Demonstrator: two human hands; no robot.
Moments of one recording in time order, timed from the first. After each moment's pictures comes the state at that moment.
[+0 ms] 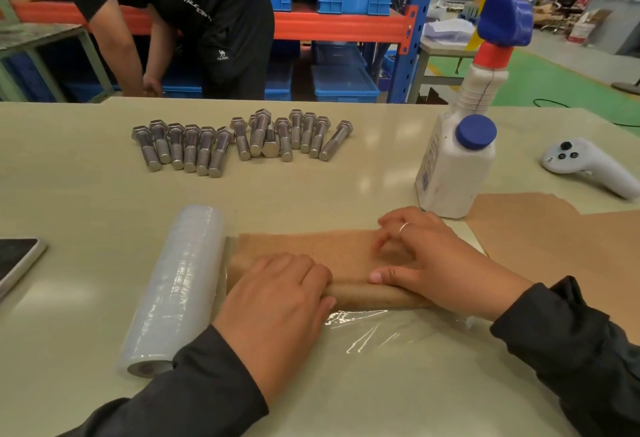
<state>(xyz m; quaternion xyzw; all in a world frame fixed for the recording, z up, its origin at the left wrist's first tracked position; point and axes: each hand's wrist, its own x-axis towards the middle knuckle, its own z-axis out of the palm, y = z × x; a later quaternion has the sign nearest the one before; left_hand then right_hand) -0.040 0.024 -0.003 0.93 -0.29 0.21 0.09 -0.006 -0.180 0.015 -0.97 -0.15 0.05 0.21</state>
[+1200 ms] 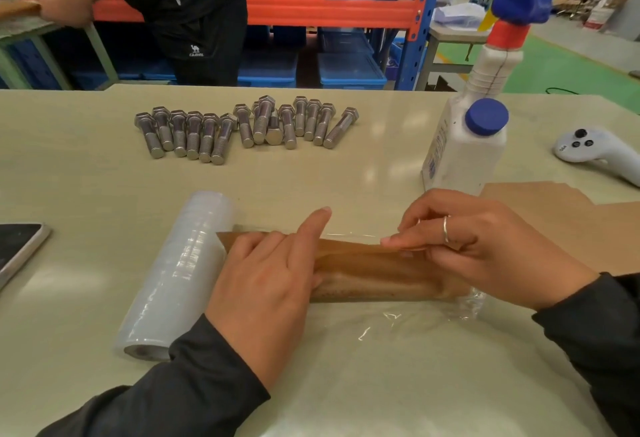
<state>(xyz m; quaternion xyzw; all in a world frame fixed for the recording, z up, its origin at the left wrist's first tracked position) -0.044 0.028 -0.002 0.93 -0.23 0.22 0.16 -0.021 -0.201 0.039 -0.91 -0.33 -0.11 0.24</state>
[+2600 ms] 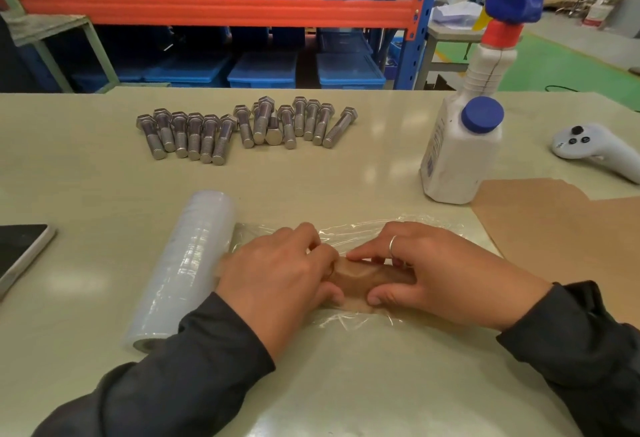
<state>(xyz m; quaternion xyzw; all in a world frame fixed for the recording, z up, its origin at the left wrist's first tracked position) -0.032 0.023 0.005 0.93 -0.30 0.19 0.06 -0.022 -0.175 0.019 -0.95 -0.28 0.05 0.16</state>
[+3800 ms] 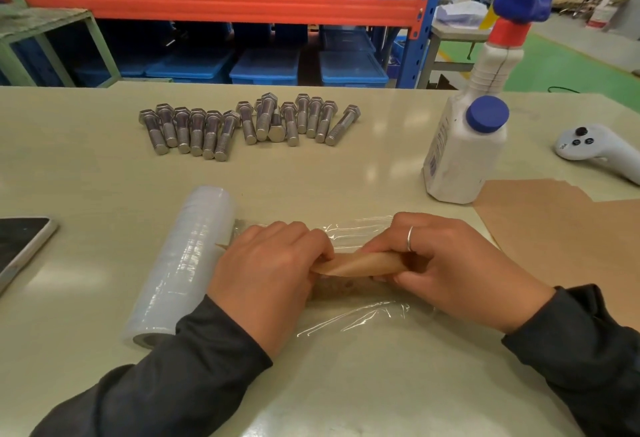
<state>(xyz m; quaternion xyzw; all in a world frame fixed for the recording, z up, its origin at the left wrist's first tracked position) -0.038 0.029 0.008 0.94 -0.24 0.20 0.16 -0.031 -0.176 0.024 -0.92 -0.28 -0.03 0.27</state>
